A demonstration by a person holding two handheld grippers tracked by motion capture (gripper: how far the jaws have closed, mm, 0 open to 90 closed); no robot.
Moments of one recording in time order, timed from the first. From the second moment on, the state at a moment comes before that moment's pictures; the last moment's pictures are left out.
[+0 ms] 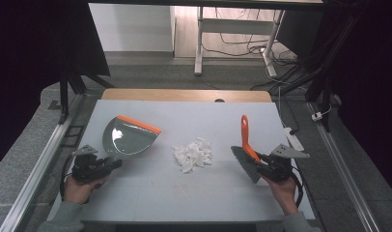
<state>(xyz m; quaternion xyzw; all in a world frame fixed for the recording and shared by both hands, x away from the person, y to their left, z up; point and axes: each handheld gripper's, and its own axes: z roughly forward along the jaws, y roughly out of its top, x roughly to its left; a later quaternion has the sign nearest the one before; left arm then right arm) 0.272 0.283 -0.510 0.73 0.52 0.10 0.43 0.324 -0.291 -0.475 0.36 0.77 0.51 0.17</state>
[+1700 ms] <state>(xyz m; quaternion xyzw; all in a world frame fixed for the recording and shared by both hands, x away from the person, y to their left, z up) 0.257 0.276 -0.480 0.84 0.36 0.03 0.39 0.354 -0.241 -0.459 0.36 0.76 0.52 0.16</state>
